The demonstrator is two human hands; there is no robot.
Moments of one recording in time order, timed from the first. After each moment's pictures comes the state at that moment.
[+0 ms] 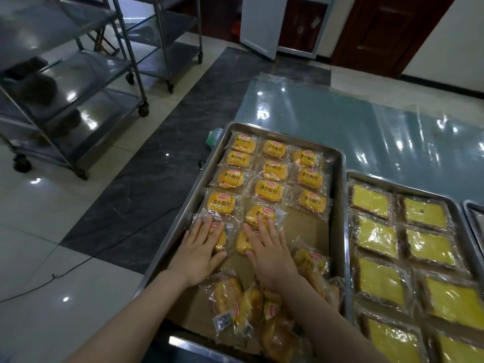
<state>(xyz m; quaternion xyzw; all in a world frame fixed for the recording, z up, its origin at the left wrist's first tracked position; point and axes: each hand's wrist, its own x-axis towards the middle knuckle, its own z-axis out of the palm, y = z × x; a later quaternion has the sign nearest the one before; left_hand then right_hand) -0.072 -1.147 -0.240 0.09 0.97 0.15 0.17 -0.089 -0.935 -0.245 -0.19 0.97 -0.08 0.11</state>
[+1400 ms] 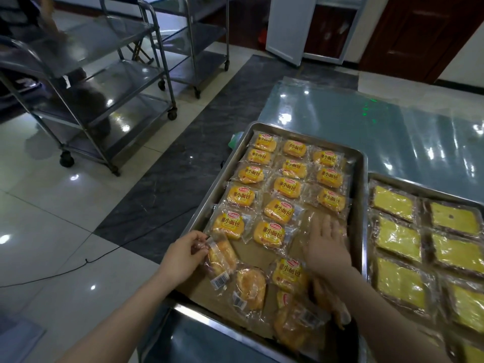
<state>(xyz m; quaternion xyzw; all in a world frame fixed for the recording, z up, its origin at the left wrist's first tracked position) -0.014 -1.182 -0.203 -0.12 0.90 0.42 0.08 -0.096 -0.873 -0.213 -0.02 0.98 -0.03 0.17</state>
